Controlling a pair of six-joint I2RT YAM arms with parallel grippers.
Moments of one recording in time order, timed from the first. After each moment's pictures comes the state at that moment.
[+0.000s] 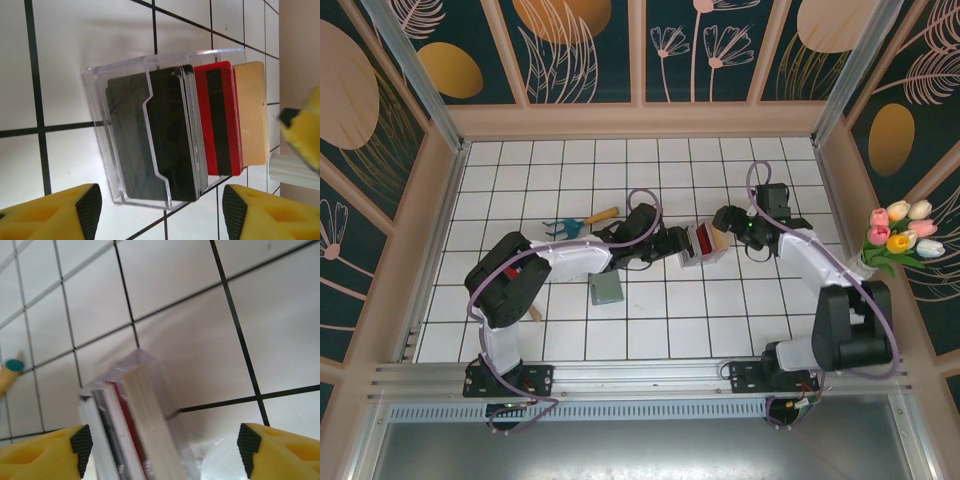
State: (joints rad) left arm -0.83 1.90 1.13 0.09 0.18 -1.06; right arm 0.13 1.42 0.84 -0.37 -0.28 0.52
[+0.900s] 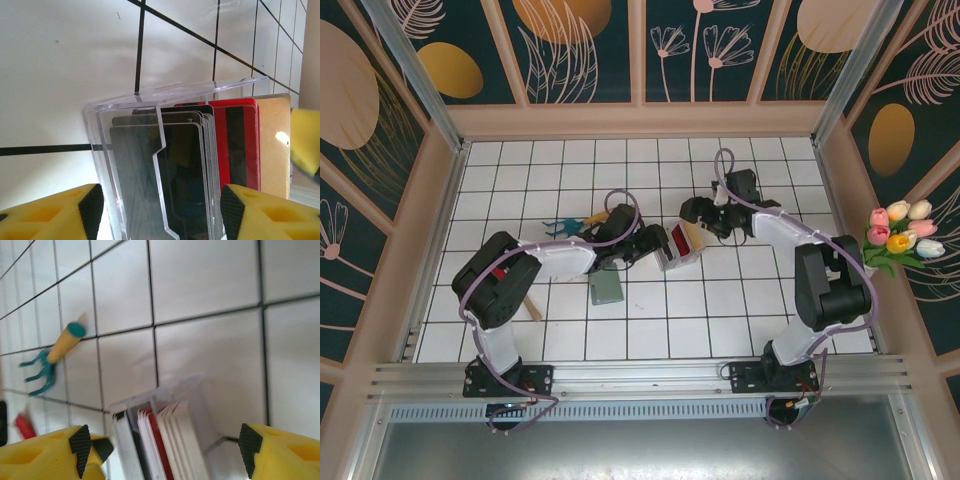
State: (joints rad) left arm -0.75 1.83 0.99 0.13 0.17 -1.10; right arm 0.26 1.64 1.03 -0.31 -0.43 0.54
